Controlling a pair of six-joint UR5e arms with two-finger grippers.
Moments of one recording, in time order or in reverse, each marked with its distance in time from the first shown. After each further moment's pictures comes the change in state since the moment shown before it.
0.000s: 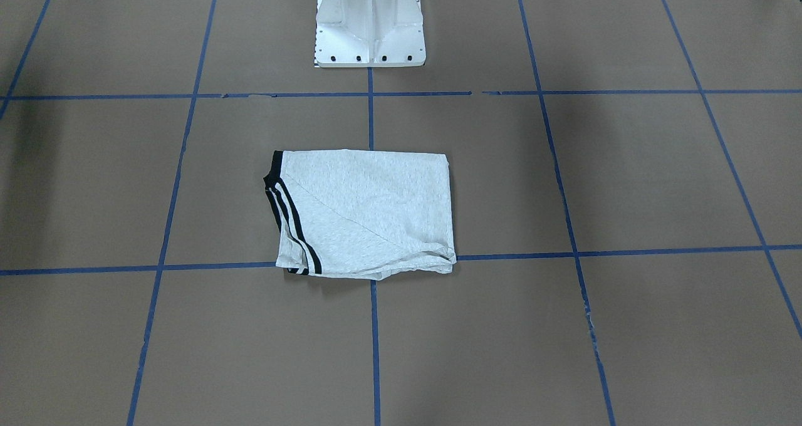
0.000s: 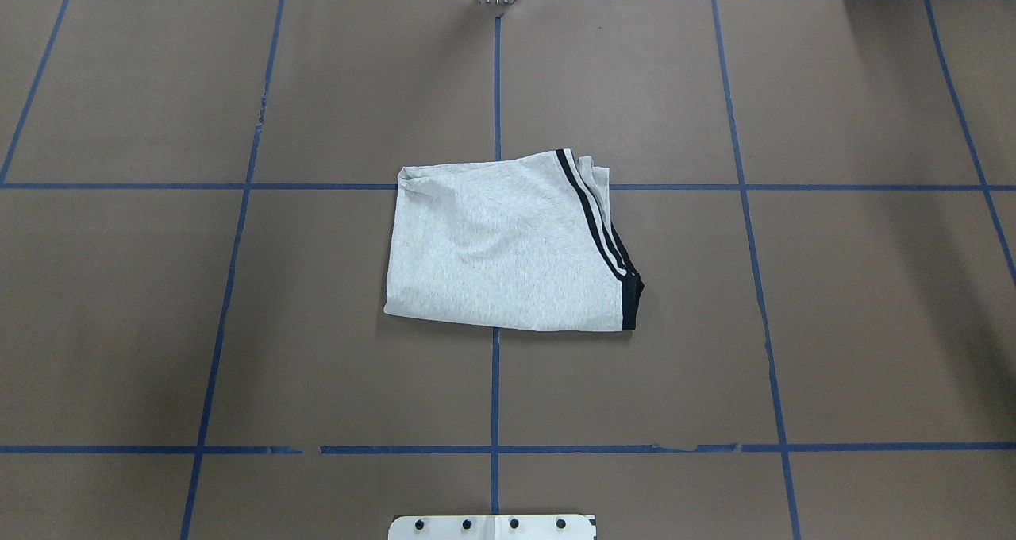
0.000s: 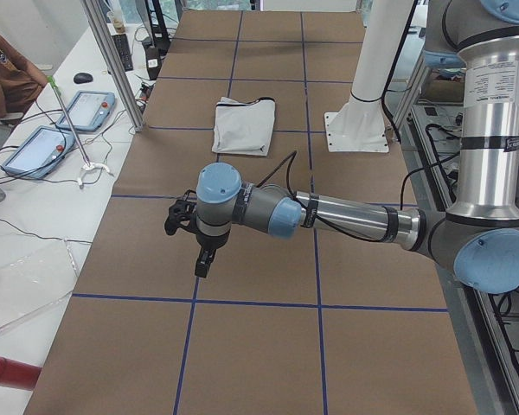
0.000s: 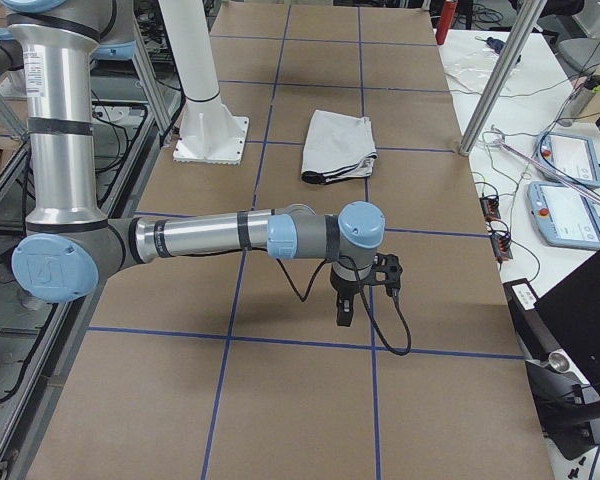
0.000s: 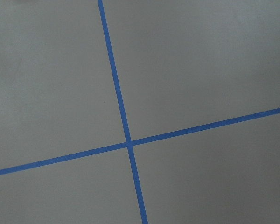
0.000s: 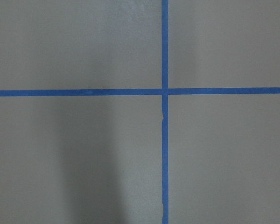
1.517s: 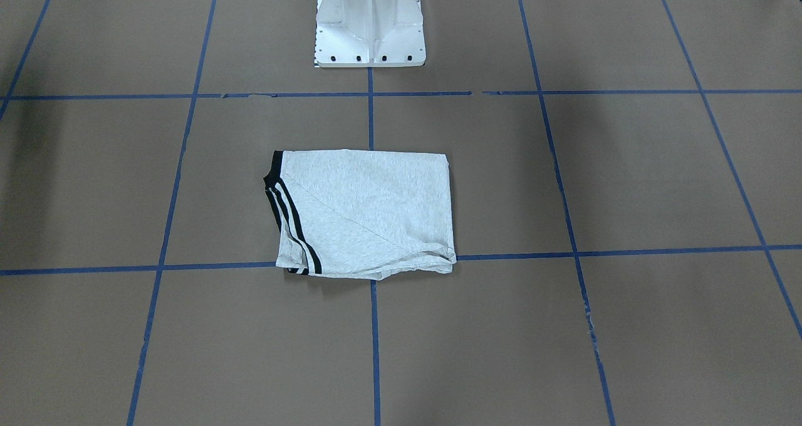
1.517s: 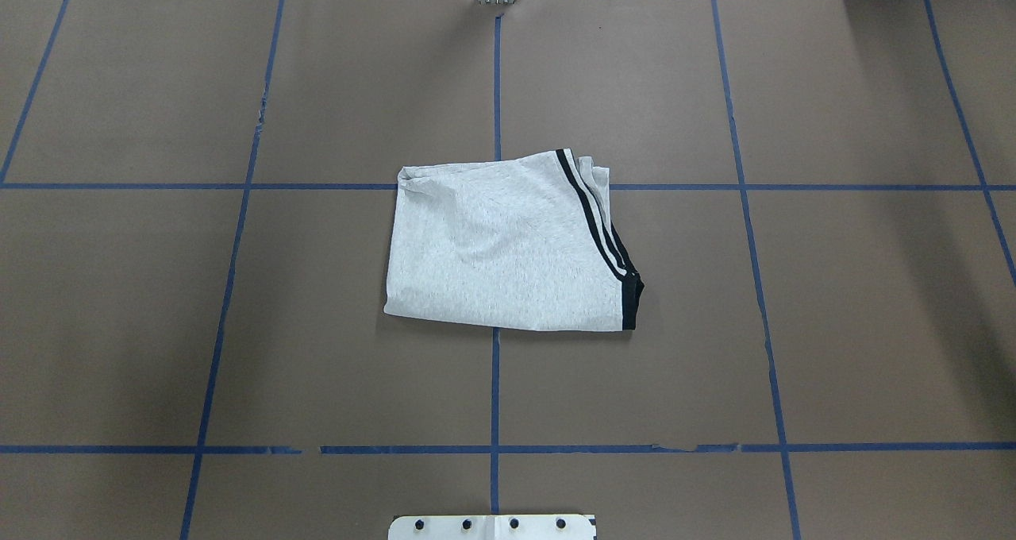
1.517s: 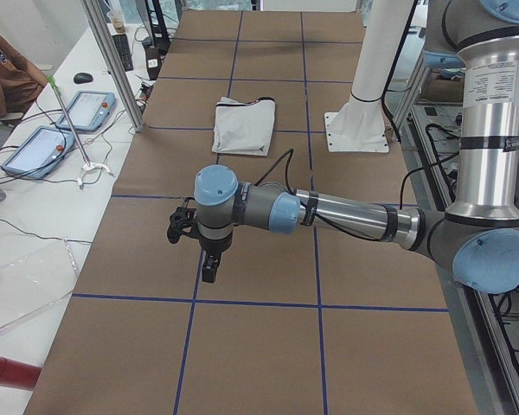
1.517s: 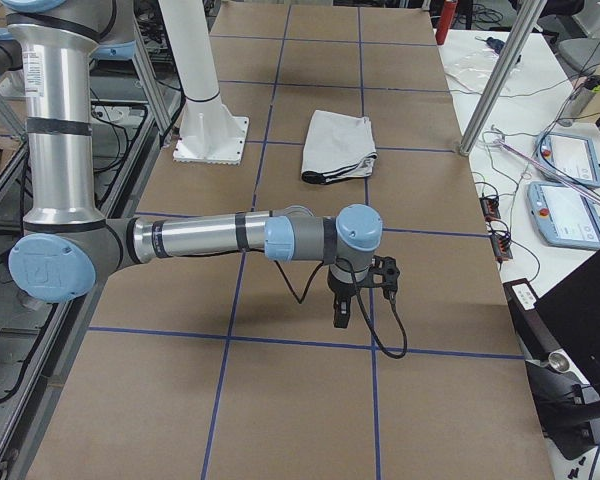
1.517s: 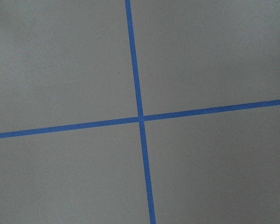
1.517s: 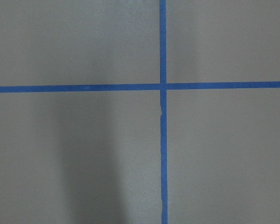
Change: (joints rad) left arm 0.002 -0.002 -0.013 0.103 0.007 0.002; right arm 0.000 -0.011 0.002 0.000 0.004 0.000
